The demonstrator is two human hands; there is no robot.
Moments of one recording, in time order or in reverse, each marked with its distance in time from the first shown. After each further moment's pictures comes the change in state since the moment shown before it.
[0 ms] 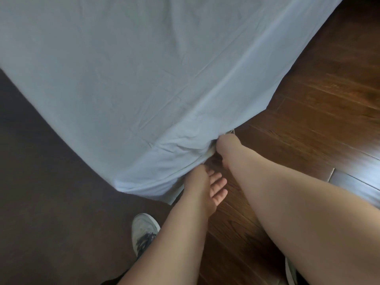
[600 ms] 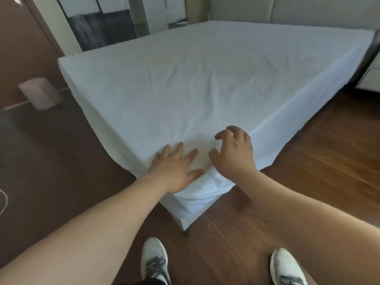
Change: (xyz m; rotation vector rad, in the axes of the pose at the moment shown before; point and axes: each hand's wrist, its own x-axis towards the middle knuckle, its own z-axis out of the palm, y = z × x) left_hand -0.149 0.130 -0.073 2.017 0.416 0.909; right_hand -0.159 -0.067 -0.014 -0.530 0.524 -0.910
